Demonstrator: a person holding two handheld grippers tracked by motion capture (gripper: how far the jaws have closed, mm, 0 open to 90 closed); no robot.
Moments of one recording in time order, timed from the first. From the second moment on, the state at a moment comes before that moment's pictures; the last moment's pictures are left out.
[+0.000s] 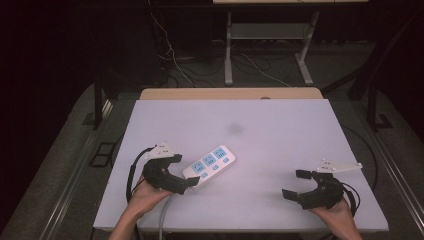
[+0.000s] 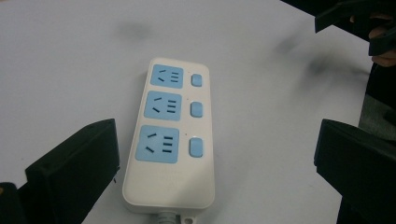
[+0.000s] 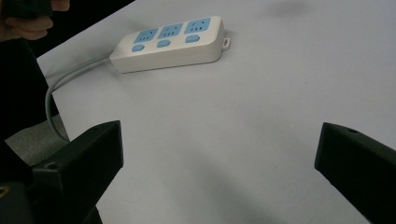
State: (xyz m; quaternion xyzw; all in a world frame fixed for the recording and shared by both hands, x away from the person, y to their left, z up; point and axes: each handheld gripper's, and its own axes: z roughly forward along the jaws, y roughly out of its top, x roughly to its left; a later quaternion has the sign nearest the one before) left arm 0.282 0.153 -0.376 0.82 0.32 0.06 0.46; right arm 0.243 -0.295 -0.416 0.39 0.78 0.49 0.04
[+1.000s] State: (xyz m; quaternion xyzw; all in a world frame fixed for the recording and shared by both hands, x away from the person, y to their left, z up) left arm 0.315 0.131 -0.364 0.87 0.29 0.04 0.40; right arm 0.244 -0.295 -0.417 0.39 0.78 0.49 0.04
